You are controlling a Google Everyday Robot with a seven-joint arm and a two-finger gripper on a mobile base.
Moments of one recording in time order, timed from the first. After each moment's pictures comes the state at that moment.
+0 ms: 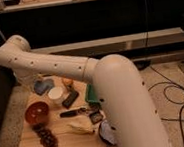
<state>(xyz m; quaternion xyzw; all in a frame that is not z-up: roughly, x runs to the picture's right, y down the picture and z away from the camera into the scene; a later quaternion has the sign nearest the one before) -0.278 -0.006 0.728 -0.04 -0.28 -0.90 0.33</state>
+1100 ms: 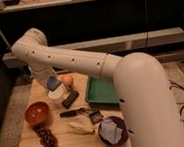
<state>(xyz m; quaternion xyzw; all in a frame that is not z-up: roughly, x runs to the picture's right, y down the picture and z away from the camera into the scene) -0.224 -0.013 0.725 -0.05 -0.27 -0.89 0.37</state>
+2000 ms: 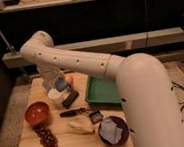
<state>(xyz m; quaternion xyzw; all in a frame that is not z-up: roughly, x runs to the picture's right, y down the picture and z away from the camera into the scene) -0.179 0.002 0.749 -0.11 -0.27 -0.87 0.41</state>
